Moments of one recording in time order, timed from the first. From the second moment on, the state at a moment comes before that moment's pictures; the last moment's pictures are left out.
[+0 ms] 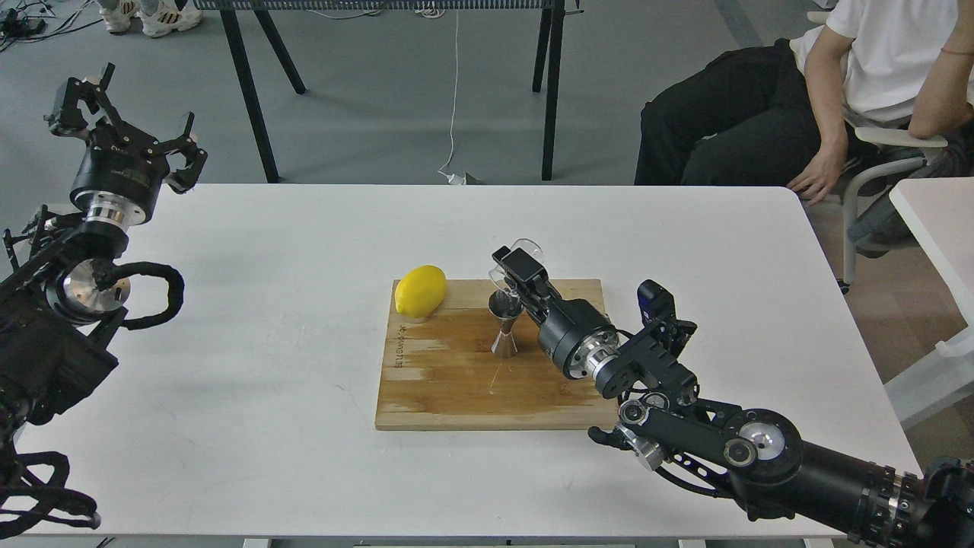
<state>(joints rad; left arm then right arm) -0.78 0.37 -0.83 -0.42 -0.03 -0.49 -0.46 0.60 -0.15 0.33 1.25 -0.89 -0.44 0.13</state>
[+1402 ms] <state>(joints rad) -0.78 0.39 -0.83 -0.42 -0.03 -0.49 -0.46 0.44 -0.28 0.57 1.45 -0.45 -0.34 0.18</state>
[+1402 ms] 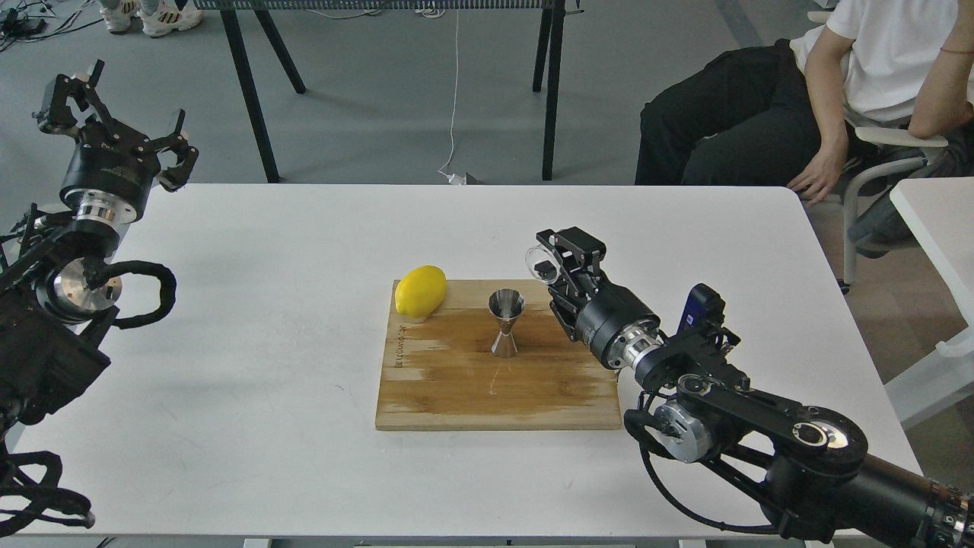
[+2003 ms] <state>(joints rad) -0.78 0.38 -0.83 -0.42 -0.03 -0.49 -0.46 0.06 -0.28 1.15 1.27 0.25 0.08 -0.06</state>
